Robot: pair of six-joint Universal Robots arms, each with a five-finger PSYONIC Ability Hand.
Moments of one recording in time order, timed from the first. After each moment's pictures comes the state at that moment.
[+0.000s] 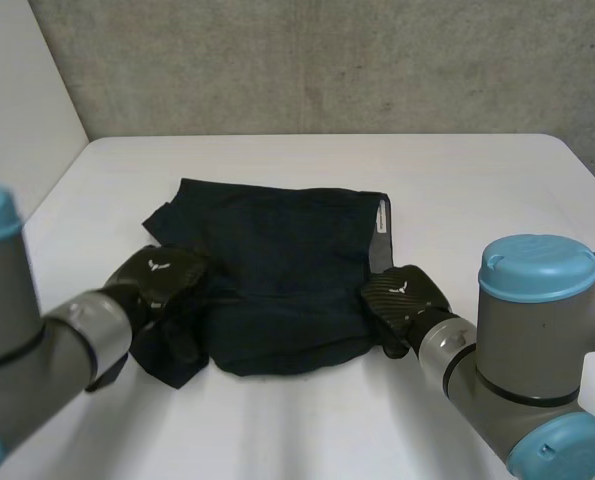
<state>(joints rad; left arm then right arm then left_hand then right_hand) 4.31 -1.71 -1.77 3.03 -1.43 3.36 2.14 -1.13 1.65 -0.07 1.50 2.80 0.31 0.31 0.31 0.31 0.14 0.98 1.18 1.18 1.19 0.99</state>
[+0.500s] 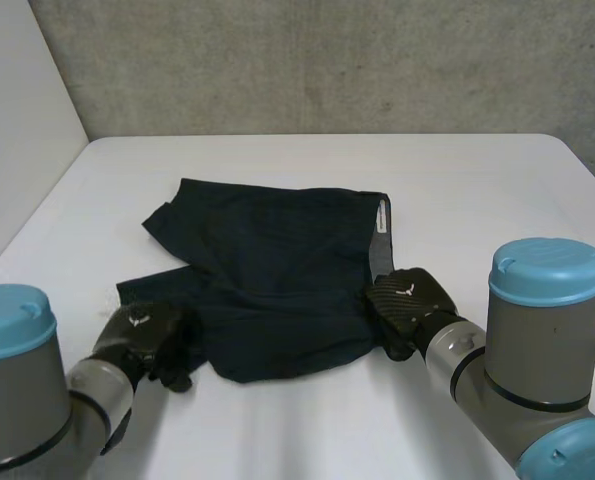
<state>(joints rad) 4.30 -1.79 -2.00 3.31 -1.61 3.18 2.12 -1.15 1.69 -0.08 1.49 2.82 0.57 0.56 0.57 0.56 0.38 0.98 1.18 1.18 1.19 0.99</state>
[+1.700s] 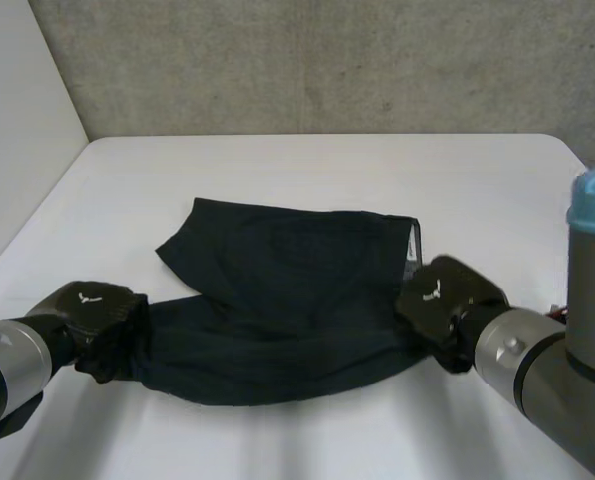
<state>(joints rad) 4.52 -1.55 -1.86 2.77 -1.40 3.57 2.12 -1.39 1.61 0.36 1.54 2.33 1.14 1.20 1.18 1.20 0.99 0.98 1.18 1.18 1.19 0.99</state>
